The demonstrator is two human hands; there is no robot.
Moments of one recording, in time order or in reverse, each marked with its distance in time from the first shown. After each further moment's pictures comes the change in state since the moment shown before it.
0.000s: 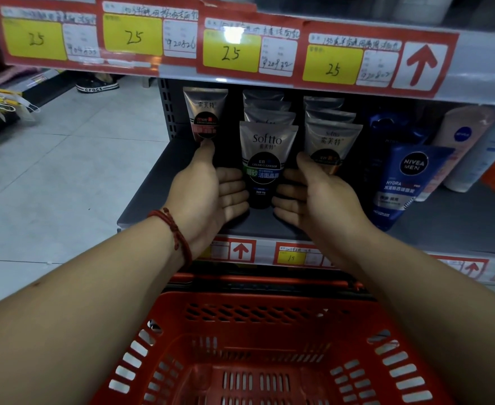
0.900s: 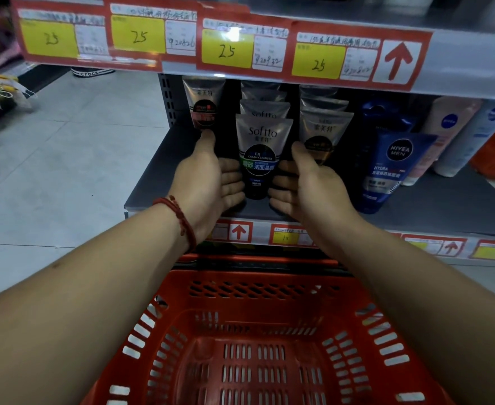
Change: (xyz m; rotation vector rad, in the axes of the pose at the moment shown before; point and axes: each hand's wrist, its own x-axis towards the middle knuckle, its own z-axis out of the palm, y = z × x) left_hand -0.020 0.005 0.005 0.071 0.015 -0.021; right_hand -0.021 -0.005 0.007 0.019 0.041 0.013
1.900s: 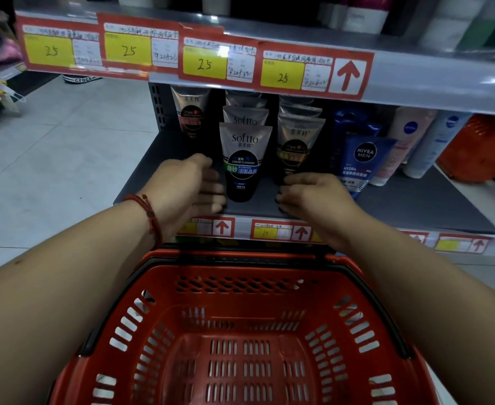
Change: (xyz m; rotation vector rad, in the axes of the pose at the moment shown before) left_hand -0.027 0.003 -0.008 0.247 0.055 0.011; right_hand 0.016 0.011 -0.061 -0.318 0.010 -0.029
